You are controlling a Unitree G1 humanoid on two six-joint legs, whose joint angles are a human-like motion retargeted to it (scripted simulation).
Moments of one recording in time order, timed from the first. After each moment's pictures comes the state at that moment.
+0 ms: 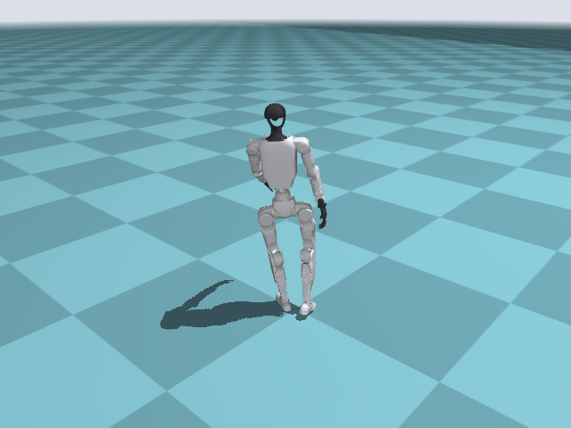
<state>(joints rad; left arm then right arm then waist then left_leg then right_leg) -0.49 0.11 -0.07 1.23 0.66 -0.23 -0.03 -0.17 -0.20 -0.27 1.70 -0.42 0.16 0.04 -0.18 0.04 -0.04 -0.09 -0.01 0.22 0.15 -0.26 0.10 -0.06 -0.08 -0.41 0.46 -0.12 0.17</state>
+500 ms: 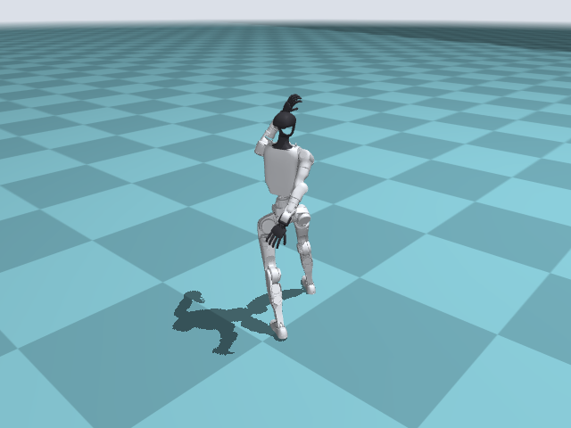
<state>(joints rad) -1.24 0.54 -0.19 0.03 0.65 -0.36 0.30 0.77 -0.08 -0.87 1.70 0.27 0.10 0.12 -0.72 0.12 -0.05 0.25 0.06 -0.01 0.25 -0.47 -0.01 -0.41 -0.16 -0.09 0.27 0.00 0.13</state>
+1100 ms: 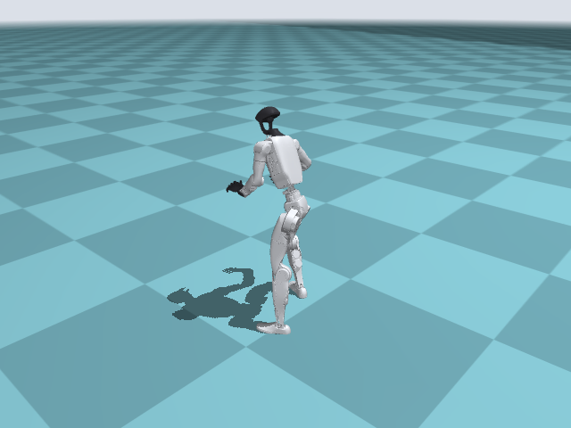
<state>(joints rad) -0.50 0.15 -0.44 0.55 0.80 -0.22 0.71 -0.14 -0.88 -0.26 0.55 0.93 0.12 0.94 -0.25 0.19 0.13 -0.41 0.25 0.12 0.12 -0.17 -0.26 -0.63 -0.57 -0.69 0.89 -0.41 0.11</state>
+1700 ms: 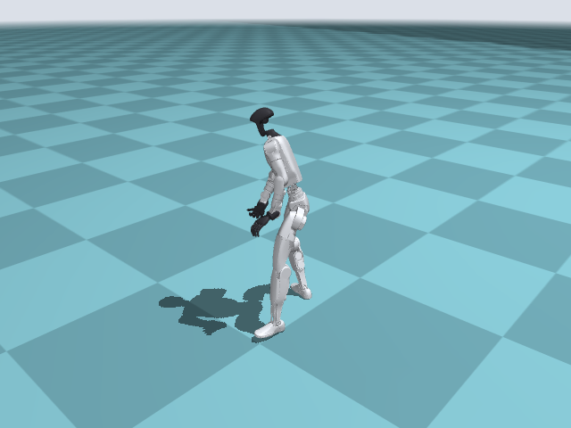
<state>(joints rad) -0.05 0.10 -0.27 0.91 0.62 0.07 0.85 -0.53 -0.18 0.31 1.13 0.52 0.20 0.96 -0.04 0.28 0.17 -0.58 0.55 0.52 0.19 0.16 -0.24 -0.34 -0.36 -0.93 0.69 -0.39 0.08</state>
